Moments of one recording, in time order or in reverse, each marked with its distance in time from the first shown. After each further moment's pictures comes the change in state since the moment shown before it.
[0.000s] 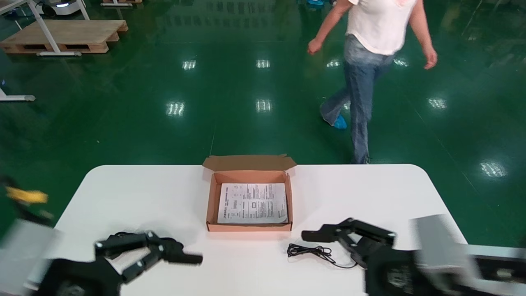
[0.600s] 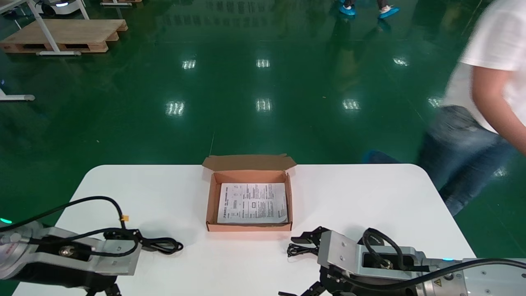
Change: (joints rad) left arm -0.235 0.137 0.225 0.122 0.480 -0.024 0.072; right arm 0.043 -0.160 -0.144 -0.051 -0.359 0.198 -0.008
